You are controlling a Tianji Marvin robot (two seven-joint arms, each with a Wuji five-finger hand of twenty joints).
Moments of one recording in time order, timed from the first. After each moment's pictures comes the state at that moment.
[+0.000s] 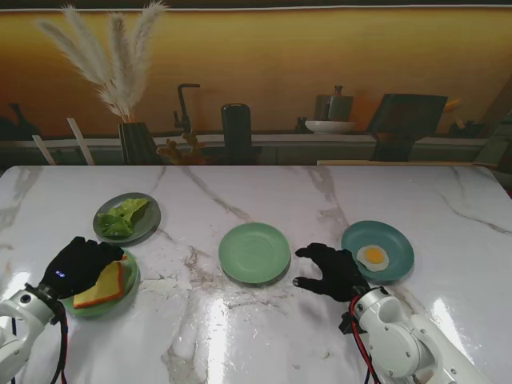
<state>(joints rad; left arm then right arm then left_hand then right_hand) 1.91 -1.02 -1.73 -1.63 1.37 -0.47 0.31 -1.78 -1.07 1.26 -1.70 -0.67 -0.07 0.00 1.20 -0.32 0.54 0.01 0.22 0.15 1.06 0.73 0.54 0.13 0.62 0.89 0.56 0.21 0.82 1.03 0.31 0.17 1.30 0.67 0.65 -0.29 0.42 -0.02 0.40 0.17 0.23 0.48 0.24 0.21 0.43 0.28 0.24 0.12 0.34 0.34 -0.12 0.34 0.82 0.63</state>
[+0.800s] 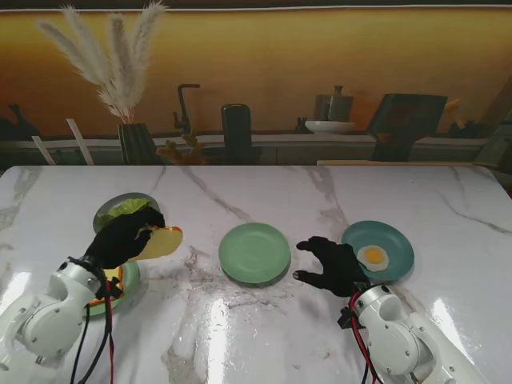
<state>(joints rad) 1.77 -1.07 -1.52 -1.71 0.70 -0.35 0.08 -1.77 -1.08 1.26 -1.70 -0.66 -0.08 -0.04 1.20 -0.34 0.55 0.01 0.24 0.11 1.09 0.76 0.57 0.13 0.63 0.90 0.57 0.21 0.84 1.04 0.33 0.15 1.30 0.70 0.66 -0.29 0.41 -0.02 0.40 0.17 0.23 0.48 0.24 0.21 0.43 0.28 0.24 0.12 0.34 0.34 -0.12 0.34 0.82 0.63</state>
